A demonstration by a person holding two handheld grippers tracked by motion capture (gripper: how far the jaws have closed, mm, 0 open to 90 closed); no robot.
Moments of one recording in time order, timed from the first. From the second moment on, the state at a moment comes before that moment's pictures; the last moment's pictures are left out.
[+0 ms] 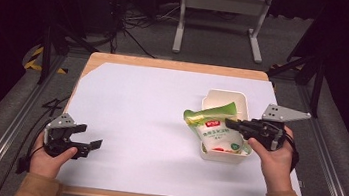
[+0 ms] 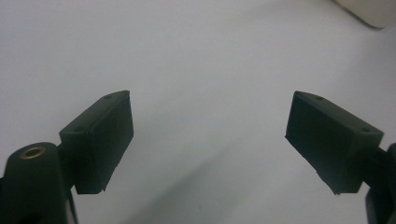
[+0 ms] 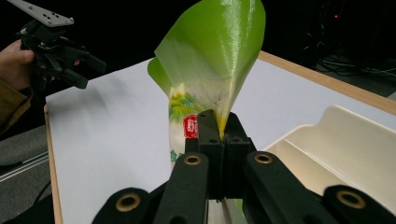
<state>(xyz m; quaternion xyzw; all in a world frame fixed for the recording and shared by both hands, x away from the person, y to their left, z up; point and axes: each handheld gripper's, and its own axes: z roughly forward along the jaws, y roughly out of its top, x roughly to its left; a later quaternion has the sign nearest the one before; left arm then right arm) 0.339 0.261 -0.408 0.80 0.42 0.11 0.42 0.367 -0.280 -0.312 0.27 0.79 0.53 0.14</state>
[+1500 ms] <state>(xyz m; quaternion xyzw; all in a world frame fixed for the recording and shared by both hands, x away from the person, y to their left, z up) 0.339 0.260 -0.407 0.80 0.42 0.11 0.42 0.344 -0.334 -0.310 0.34 0.76 0.51 0.21</state>
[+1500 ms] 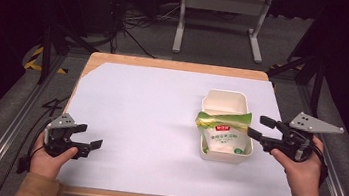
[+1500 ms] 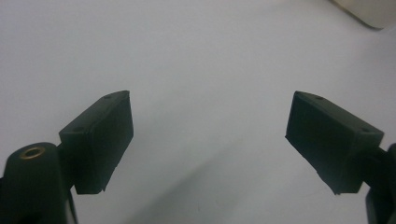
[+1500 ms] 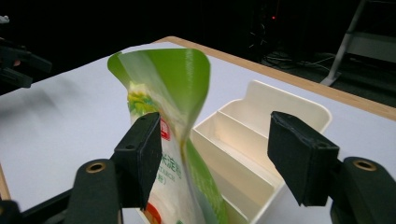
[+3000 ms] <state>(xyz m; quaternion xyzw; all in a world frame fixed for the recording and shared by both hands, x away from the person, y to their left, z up) 0.341 0.261 -0.412 0.80 0.42 0.11 0.42 0.348 -0.400 -0.360 0.42 0.77 0.43 0.22</state>
